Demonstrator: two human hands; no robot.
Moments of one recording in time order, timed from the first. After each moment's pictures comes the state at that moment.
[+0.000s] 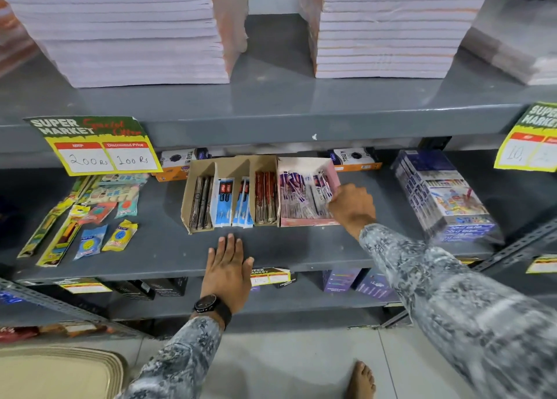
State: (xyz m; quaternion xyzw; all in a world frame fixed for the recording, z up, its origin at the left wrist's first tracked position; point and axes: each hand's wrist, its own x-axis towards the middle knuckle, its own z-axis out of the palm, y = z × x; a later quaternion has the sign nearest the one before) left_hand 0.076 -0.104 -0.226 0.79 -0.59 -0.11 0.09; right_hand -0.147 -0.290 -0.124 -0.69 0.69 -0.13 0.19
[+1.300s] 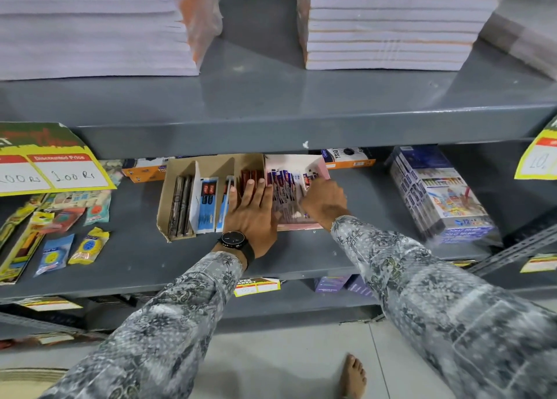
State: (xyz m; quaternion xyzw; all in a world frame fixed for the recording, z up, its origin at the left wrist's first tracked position) left_hand 0.043 -0.231 -0.174 0.72 -0.69 0.02 0.05; right_hand -0.104 -0.318 -0.141 -0.71 0.67 -0.11 0.19
